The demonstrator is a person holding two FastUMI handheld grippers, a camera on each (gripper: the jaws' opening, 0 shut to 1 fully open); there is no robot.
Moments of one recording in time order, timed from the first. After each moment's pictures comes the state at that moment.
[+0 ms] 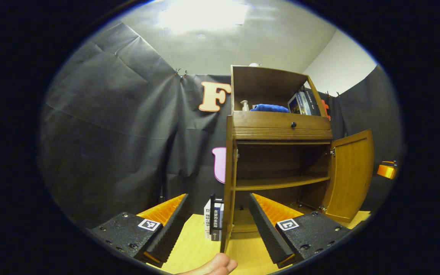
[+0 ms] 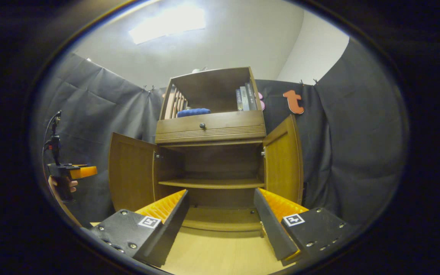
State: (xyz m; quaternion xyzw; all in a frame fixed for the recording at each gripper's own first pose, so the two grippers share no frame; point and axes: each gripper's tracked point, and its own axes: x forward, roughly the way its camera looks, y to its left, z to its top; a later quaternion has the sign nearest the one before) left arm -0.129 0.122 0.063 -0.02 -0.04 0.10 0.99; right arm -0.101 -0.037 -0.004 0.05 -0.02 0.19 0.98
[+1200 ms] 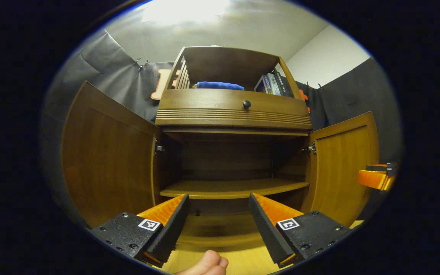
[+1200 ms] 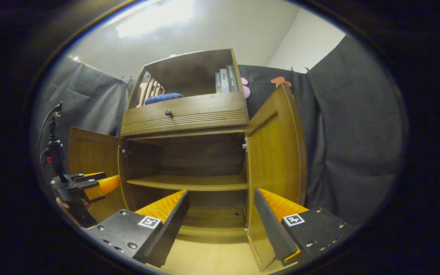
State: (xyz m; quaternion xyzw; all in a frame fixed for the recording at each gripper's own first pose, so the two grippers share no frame) left arm 0.070 -0.050 0.017 -0.01 -0.01 0.02 1.00; right arm 0.059 -0.045 -0.046 0.04 0.03 0.14 0.99
